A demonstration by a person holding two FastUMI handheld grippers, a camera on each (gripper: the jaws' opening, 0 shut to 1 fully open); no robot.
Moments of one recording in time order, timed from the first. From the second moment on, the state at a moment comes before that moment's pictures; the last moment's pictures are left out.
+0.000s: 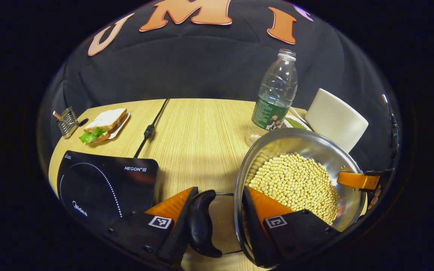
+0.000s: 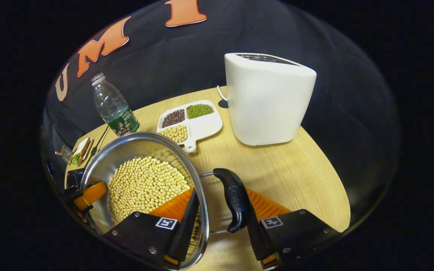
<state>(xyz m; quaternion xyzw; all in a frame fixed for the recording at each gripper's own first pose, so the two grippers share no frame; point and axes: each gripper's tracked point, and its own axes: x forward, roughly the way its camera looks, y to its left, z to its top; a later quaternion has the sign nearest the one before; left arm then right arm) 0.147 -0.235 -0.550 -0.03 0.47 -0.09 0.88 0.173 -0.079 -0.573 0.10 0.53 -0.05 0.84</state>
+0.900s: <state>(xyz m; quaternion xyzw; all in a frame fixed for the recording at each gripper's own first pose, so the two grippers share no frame) 0.121 -0.157 -0.453 -0.02 0.40 -0.07 0.91 0.149 -0.007 -0.458 0.09 0.46 -0.02 0.89</state>
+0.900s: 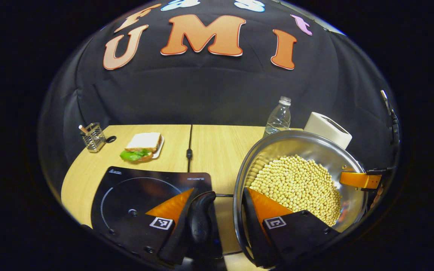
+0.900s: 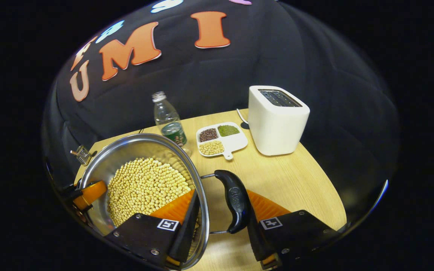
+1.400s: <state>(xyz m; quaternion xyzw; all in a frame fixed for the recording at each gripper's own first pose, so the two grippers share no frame) 0.107 -0.059 -0.408 -0.02 0.39 -0.03 0.92 0.146 0.080 -0.422 0.08 0.44 0.03 0.89</state>
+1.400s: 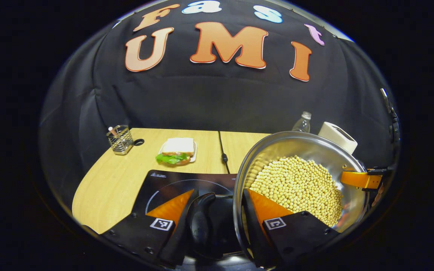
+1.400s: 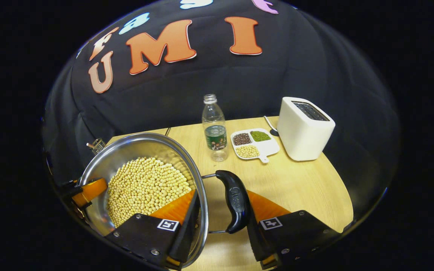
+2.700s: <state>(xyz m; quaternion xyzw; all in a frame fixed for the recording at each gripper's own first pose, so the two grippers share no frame) 0.101 0.101 -0.403 -0.01 0.41 0.05 0.91 0.158 0.253 -0.427 0.07 0.45 0.10 0.88</state>
